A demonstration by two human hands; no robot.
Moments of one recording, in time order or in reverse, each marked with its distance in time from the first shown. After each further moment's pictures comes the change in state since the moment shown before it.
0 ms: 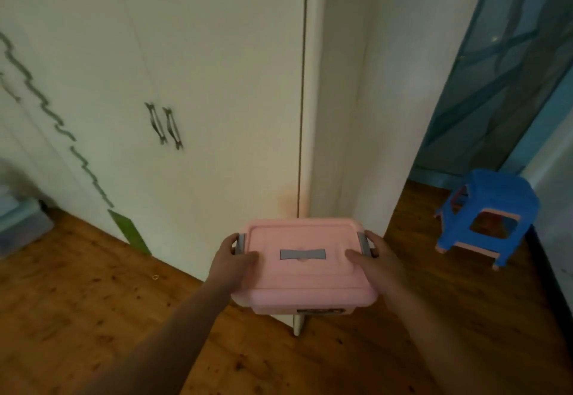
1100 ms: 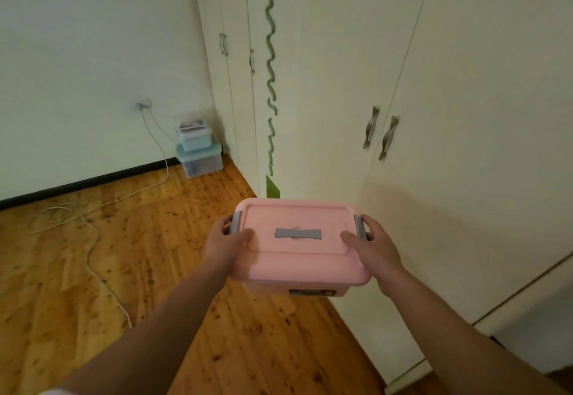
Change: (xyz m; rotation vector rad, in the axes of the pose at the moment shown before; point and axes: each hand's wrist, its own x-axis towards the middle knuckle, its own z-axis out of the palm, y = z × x) left_hand -0.001 -0.097 -0.307 -0.349 0.662 -0.224; right_hand -0.030 -0.138 0.343 -0.153 -0.514 -0.295
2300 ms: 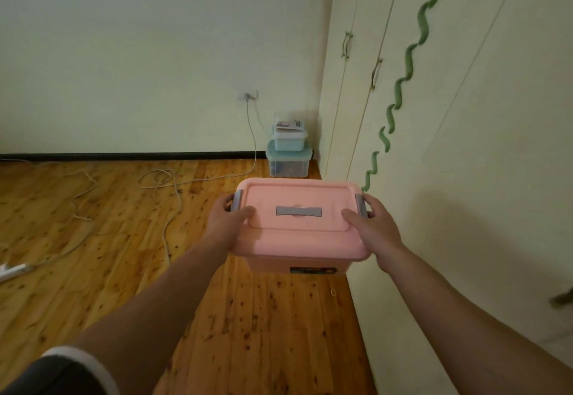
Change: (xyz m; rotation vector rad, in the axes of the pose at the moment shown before) left_hand 0.262 0.076 -0.062 -0.136 0.455 -0.047; right_hand 0.284 -0.154 0.224 -0.130 -0.394 -0.195
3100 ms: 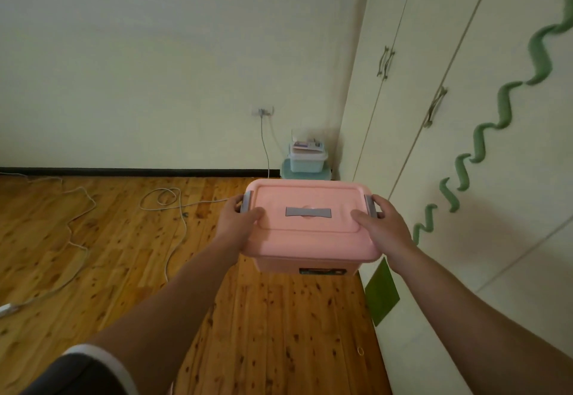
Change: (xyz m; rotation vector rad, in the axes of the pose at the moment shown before) left_hand 0.240 0.069 0.011 0.017 0.031 -0.026; right_hand 0.212 -0.095 0.113 -0.013 -0.025 -0.013
